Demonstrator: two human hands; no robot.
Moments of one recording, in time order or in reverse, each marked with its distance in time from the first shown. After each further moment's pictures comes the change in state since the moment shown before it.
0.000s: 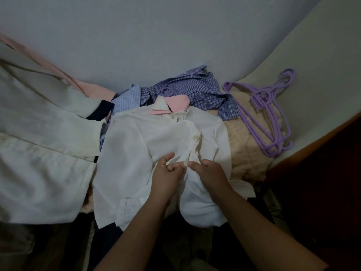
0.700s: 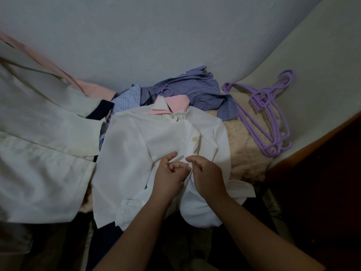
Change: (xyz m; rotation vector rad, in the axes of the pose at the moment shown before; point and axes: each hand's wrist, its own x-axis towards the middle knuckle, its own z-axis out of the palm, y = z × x) left_hand 0.005 -0.010 0.004 -0.042 -0.079 0.042; right_hand -0.009 0.004 0.008 -0.329 0.131 -0.384
